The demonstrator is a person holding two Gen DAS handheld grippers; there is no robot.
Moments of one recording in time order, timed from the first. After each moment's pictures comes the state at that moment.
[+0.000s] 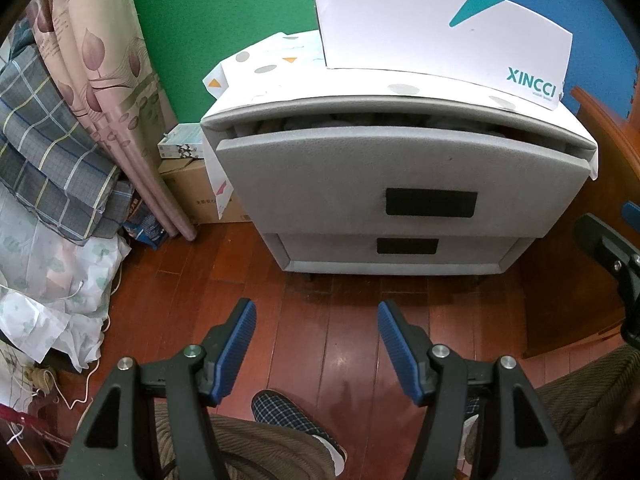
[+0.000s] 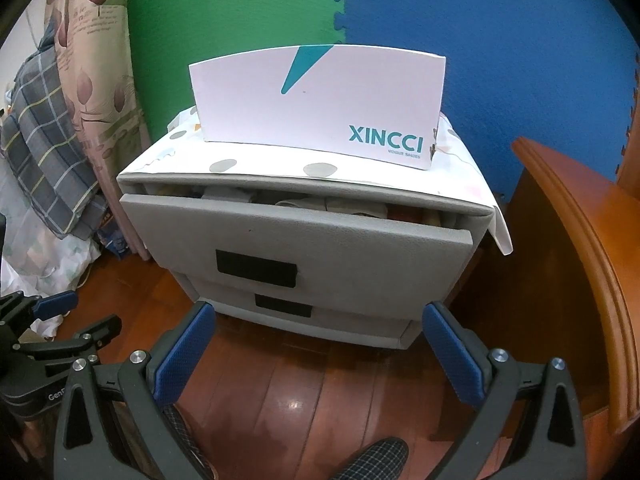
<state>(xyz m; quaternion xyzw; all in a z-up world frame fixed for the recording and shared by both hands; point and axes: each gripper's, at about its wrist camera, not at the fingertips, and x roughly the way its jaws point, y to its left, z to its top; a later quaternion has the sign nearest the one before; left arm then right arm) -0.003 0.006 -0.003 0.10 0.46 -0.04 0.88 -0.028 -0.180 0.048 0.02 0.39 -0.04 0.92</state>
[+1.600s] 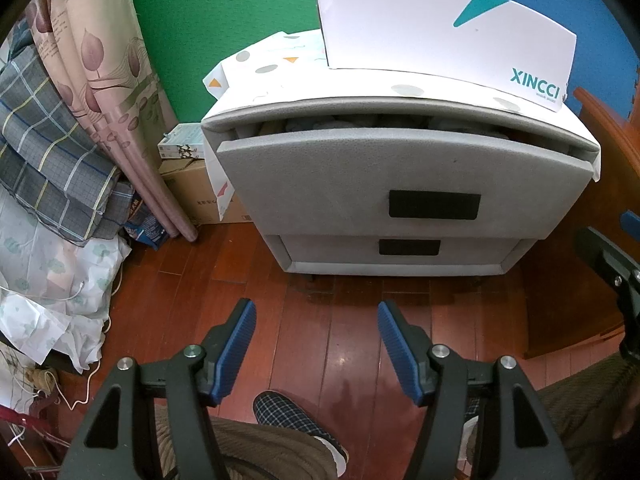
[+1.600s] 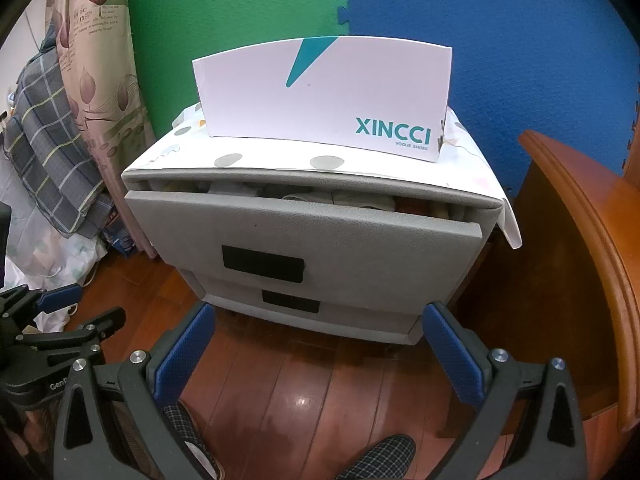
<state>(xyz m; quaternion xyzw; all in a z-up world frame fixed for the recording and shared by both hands) 0.000 0.004 -0.001 0.11 0.47 -0.04 0.88 -0.030 -0.177 0.046 0.03 0.40 -0.03 0.92</state>
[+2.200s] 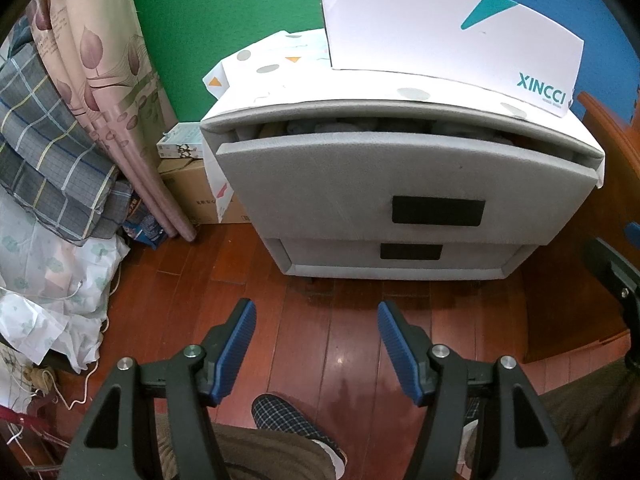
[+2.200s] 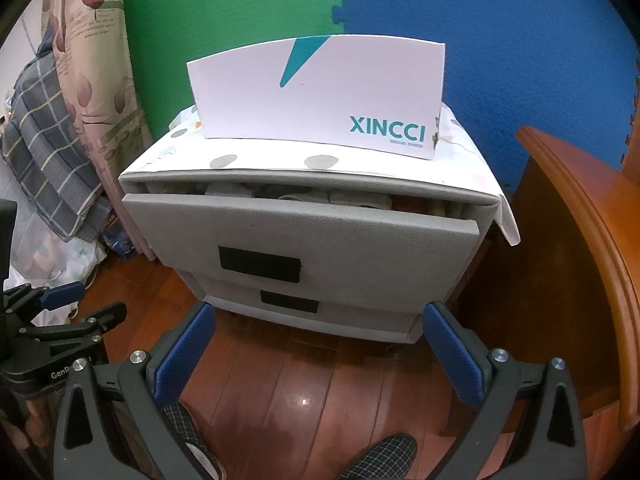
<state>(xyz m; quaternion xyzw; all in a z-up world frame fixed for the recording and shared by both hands) 0.007 0.008 -0.001 0.10 0.47 -0.04 0.88 -0.031 -0.181 0.043 0.04 0.40 -0.04 0.92</state>
